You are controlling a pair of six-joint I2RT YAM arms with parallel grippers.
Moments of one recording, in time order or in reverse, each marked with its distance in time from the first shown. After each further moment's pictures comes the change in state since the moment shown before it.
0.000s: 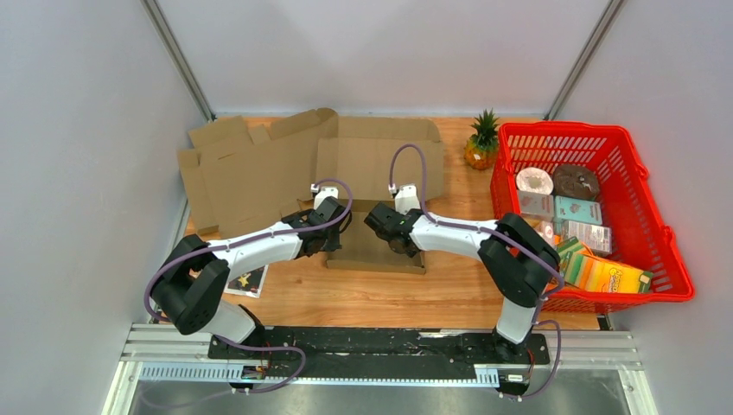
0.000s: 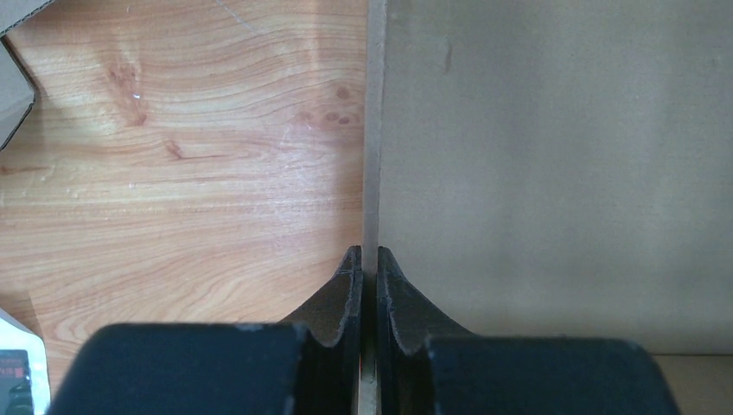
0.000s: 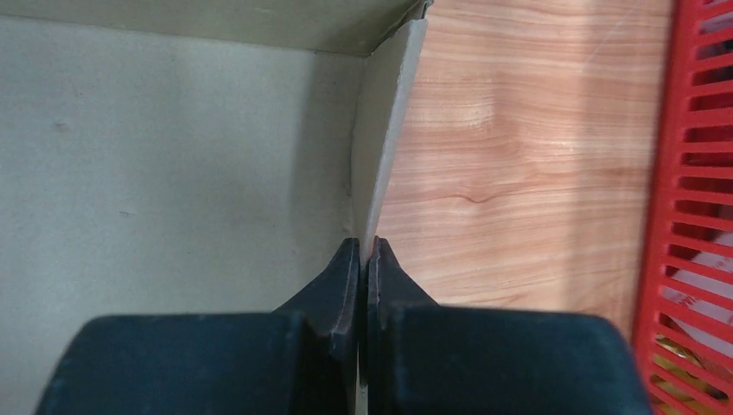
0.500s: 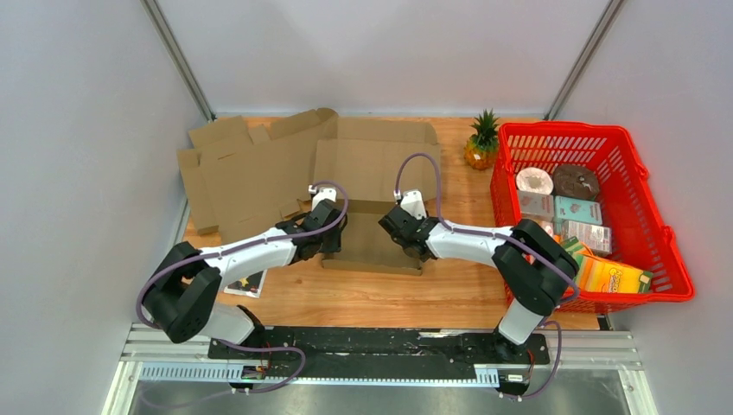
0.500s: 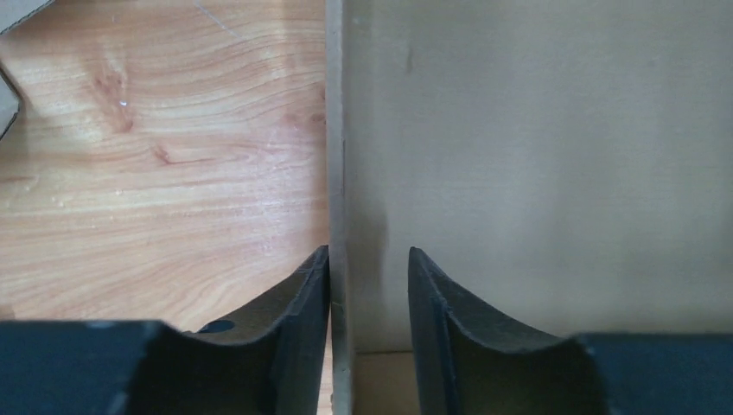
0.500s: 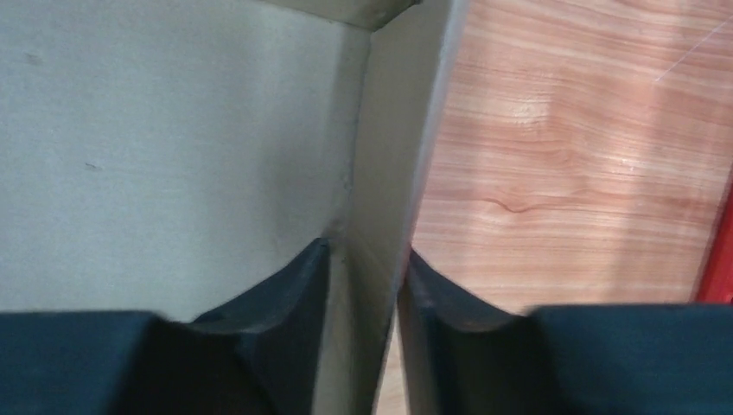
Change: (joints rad) left arm 0.002 -0.037 -0.044 0.059 0.021 0.019; right arm -0.026 -0.075 -0.161 0.204 -0.103 -0.138
